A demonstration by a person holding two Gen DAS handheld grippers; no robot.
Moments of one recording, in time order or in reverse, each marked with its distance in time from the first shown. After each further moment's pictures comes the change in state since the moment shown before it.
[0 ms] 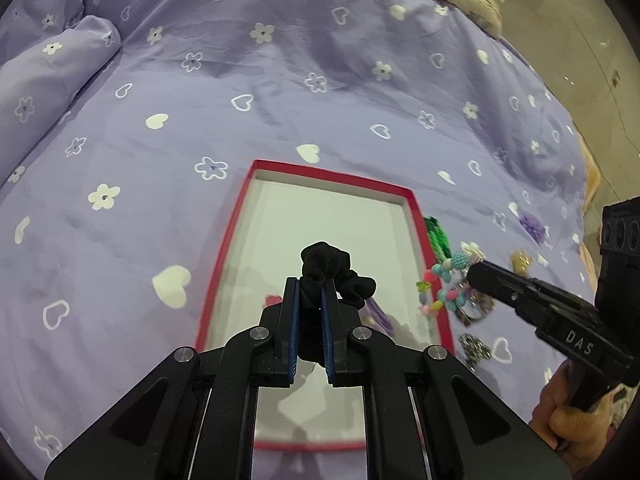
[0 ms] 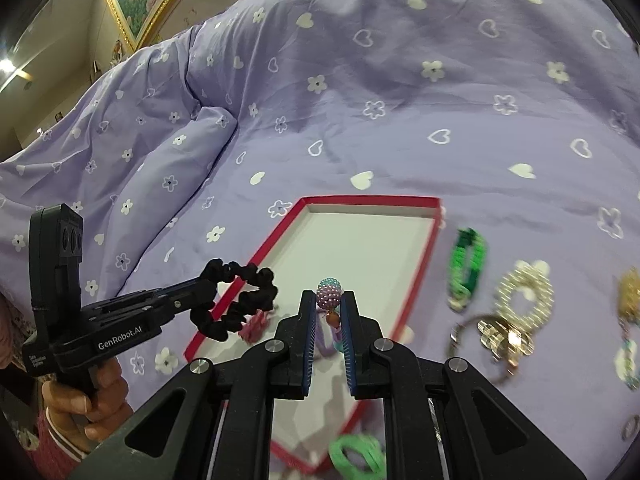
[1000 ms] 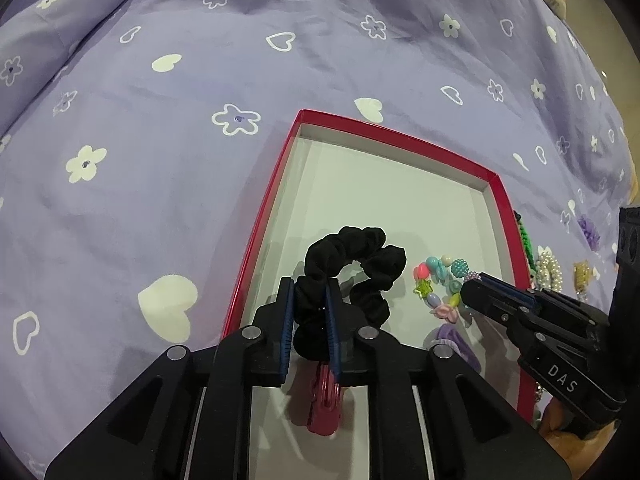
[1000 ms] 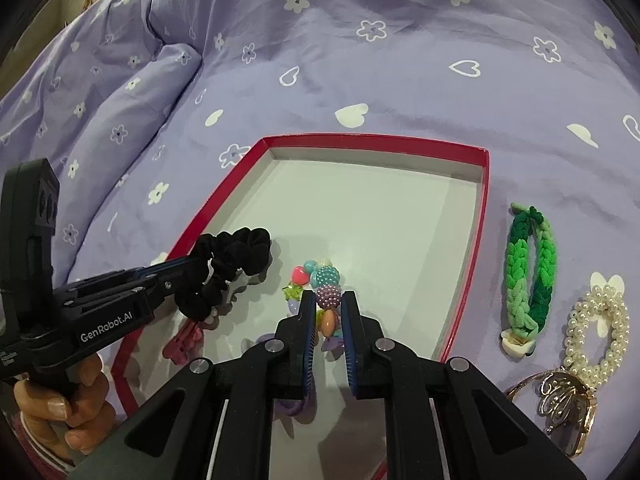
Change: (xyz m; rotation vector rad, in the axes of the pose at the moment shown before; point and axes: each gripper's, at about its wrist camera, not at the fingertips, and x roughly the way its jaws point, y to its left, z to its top) left arm 0.083 0.029 0.009 -0.051 0.147 0.099; right arm 0.107 -0.015 0.004 -0.024 0.204 -0.085
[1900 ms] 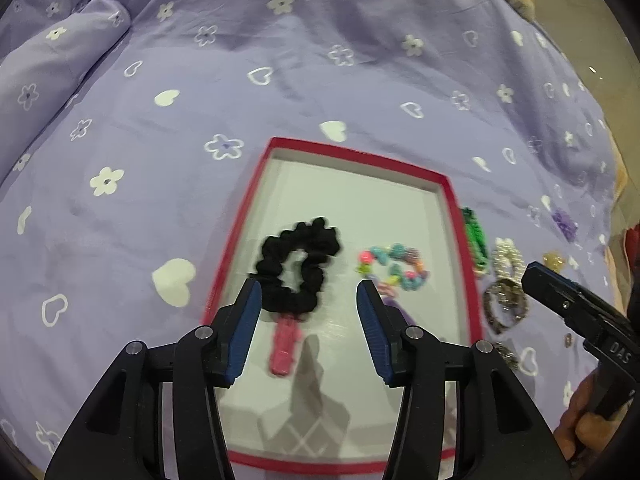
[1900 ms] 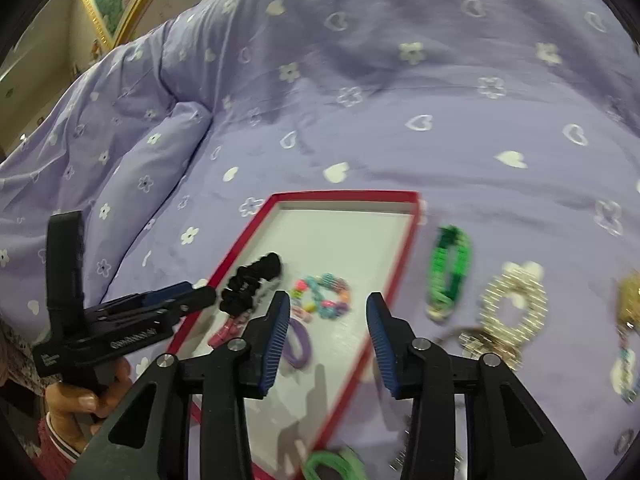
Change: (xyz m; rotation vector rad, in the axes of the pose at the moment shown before) left arm -0.059 -0.032 -0.018 0.039 -0.067 -0.019; right arm -0.097 -0.024 -0.018 0.082 -0.163 0.032
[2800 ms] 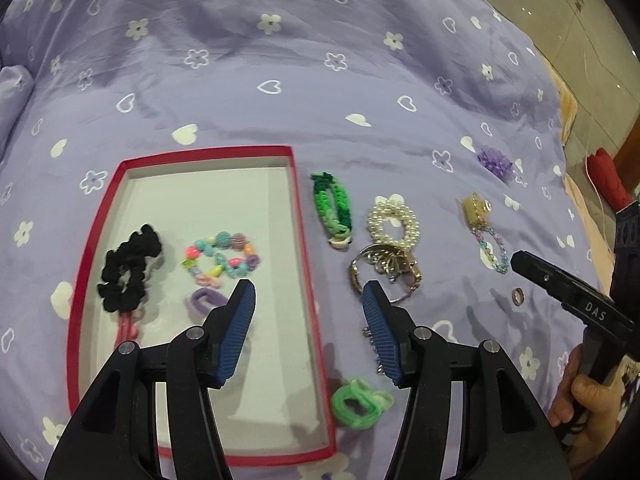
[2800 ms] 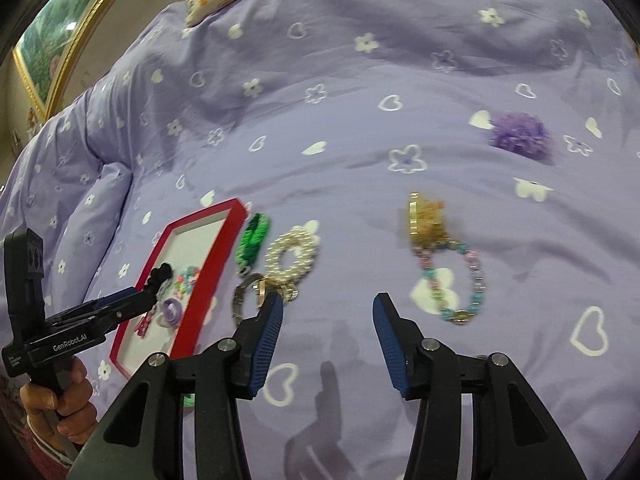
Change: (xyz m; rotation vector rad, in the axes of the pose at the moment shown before) left arm 0.002 -0.133 -0.014 0.224 0.046 -0.124; right arm -0.102 -0.134 -0.053 0.224 -0.085 -0.187
